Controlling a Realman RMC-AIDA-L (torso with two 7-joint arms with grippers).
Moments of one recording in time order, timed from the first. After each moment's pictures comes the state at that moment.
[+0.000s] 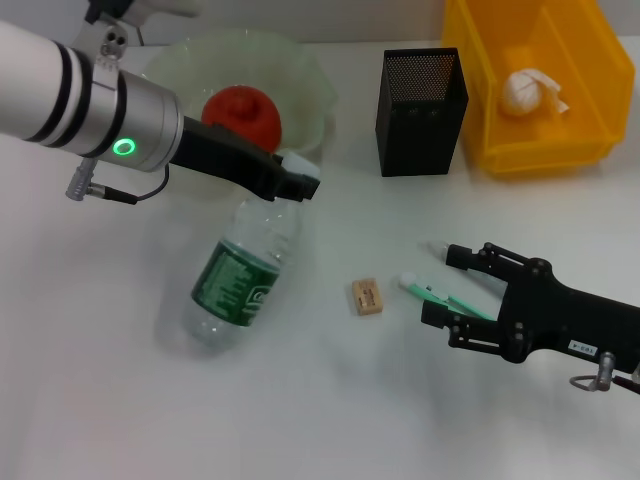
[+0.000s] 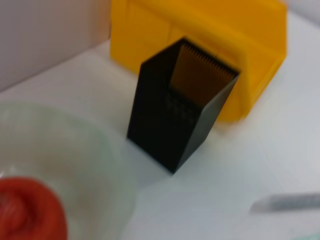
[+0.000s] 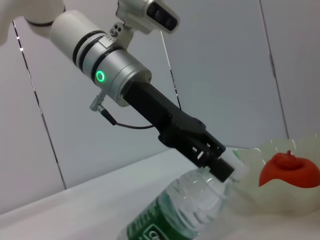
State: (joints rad) left arm -0.60 -2.07 1.37 1.23 2.27 1.30 -2.43; right arm 0.38 2.08 -0.68 -0.30 -1.83 -1.59 0.91
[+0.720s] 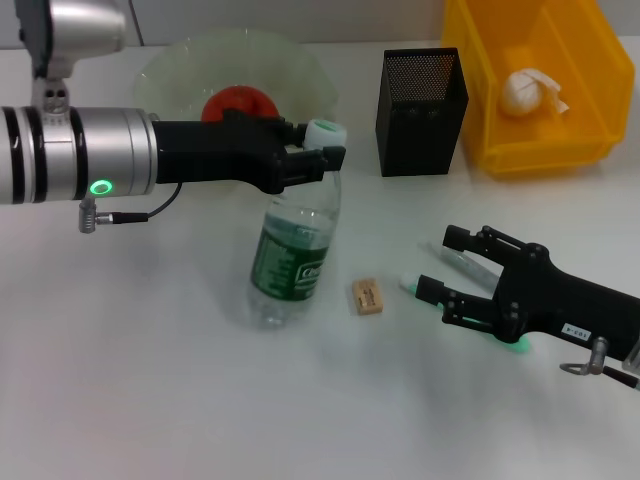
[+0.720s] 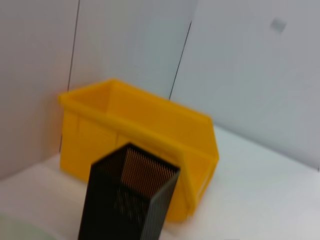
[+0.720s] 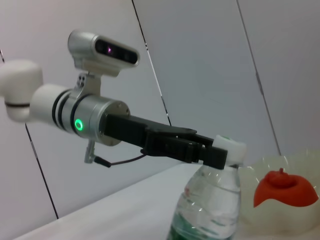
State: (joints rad) left arm -0.48 -2.07 1.30 1.00 1.75 1.20 -1.84; right arm 0.40 2.08 -0.62 -0.24 -1.82 -1.59 0.91
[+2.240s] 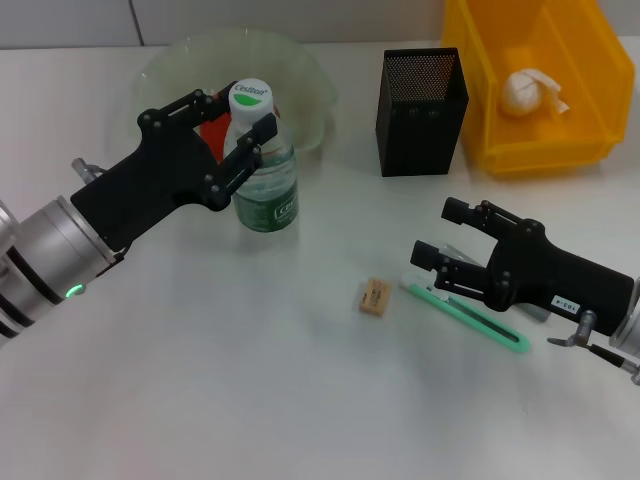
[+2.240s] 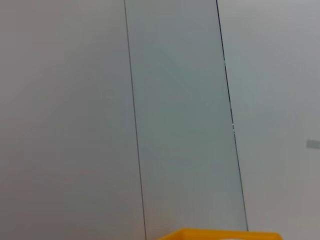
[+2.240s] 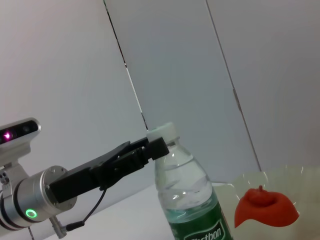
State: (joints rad) left arm -0.45 -2.08 1.28 0.25 0.88 1.42 -0.53; right arm 0.44 2.08 -0.54 -0.18 -1.82 -1.55 0.90
